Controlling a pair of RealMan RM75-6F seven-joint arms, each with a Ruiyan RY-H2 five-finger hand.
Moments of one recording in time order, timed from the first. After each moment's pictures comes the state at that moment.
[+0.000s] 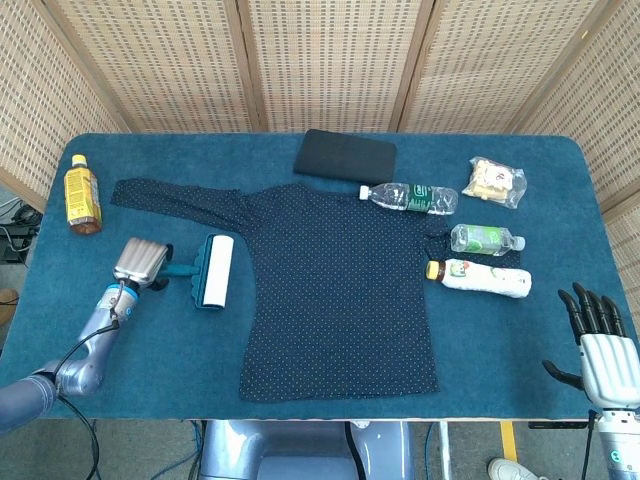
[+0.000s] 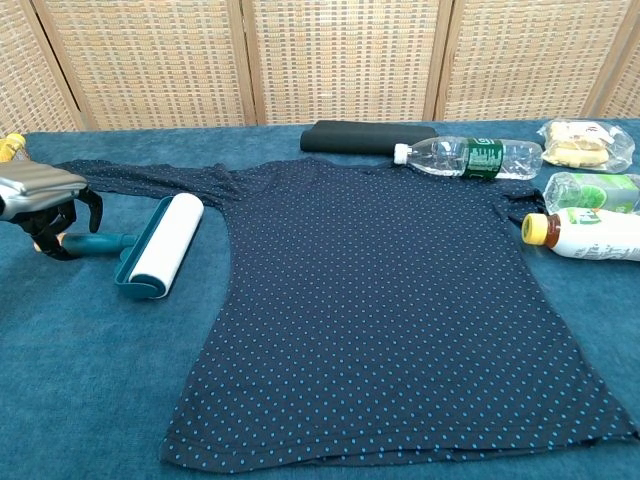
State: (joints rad) left arm -0.73 -1.52 -0.11 -1.09 0.98 0.74 0.50; right arm 0.05 -1.15 0.07 -1.57 -1.49 1.50 -0.04
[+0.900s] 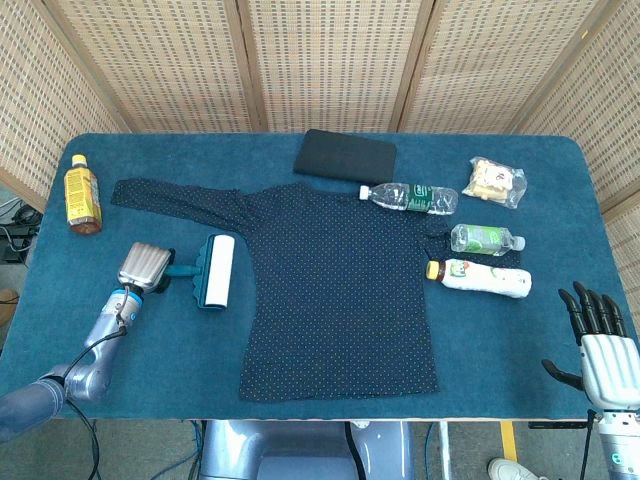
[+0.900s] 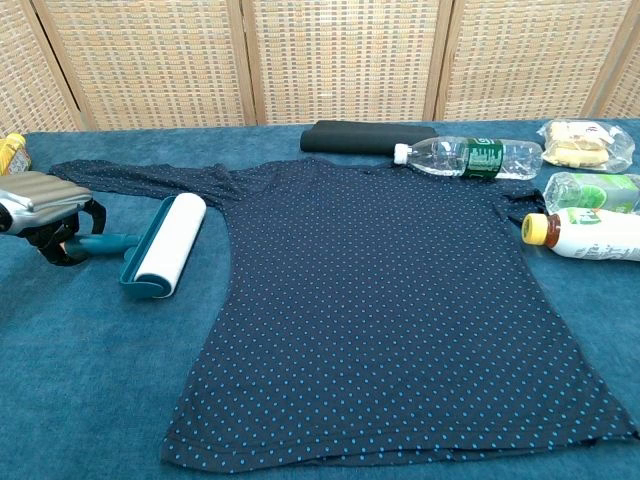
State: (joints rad) left arm -0.72 -1.58 -0.08 -1.03 1.03 0.79 0.48; right arm 0.05 -1.15 0.07 -1.59 -1.51 1.53 -0.03
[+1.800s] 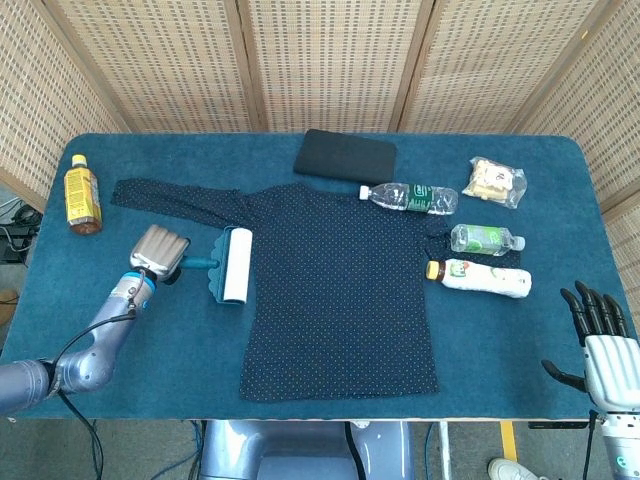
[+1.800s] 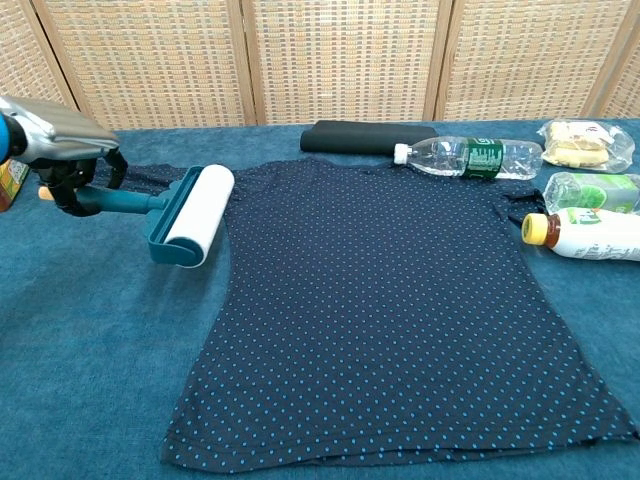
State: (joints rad) left arm -0.98 -1.27 -0.06 -1.57 0.51 0.82 1.02; right arm 0.04 -1.12 0.07 -1.61 -1.51 1.53 0.02
